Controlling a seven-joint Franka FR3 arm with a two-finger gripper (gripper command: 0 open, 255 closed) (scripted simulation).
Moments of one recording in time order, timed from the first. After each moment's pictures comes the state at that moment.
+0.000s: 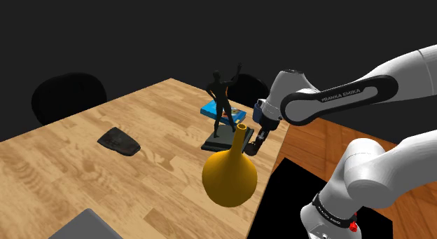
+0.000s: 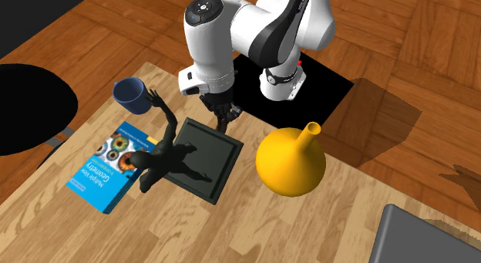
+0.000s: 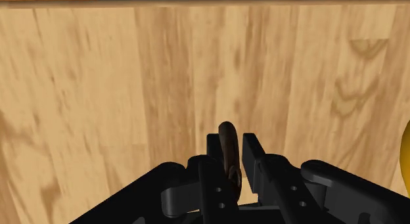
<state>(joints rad) 0.12 -0.62 -0.14 -2.88 0.03 2.33 -0.19</state>
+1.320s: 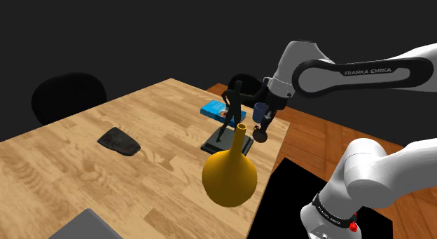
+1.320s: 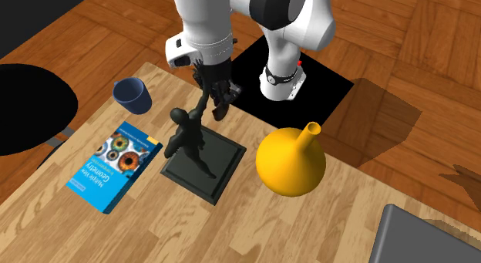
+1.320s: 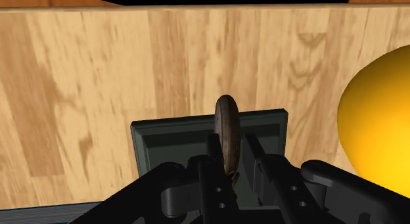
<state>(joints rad) 0.11 -0.75 -0.11 -2.71 0.02 2.02 -0.16</state>
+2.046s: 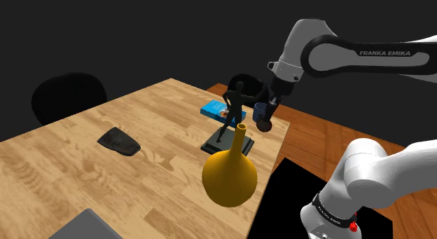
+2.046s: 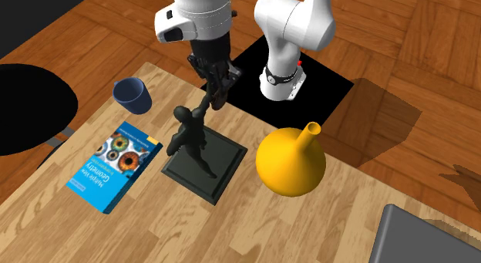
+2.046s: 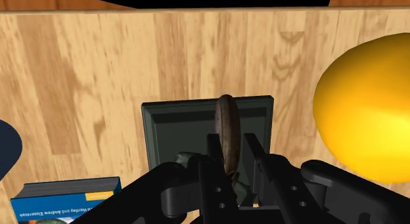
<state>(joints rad) 0.11 -0.77 -0.11 -2.58 0.02 1.87 -0.15</state>
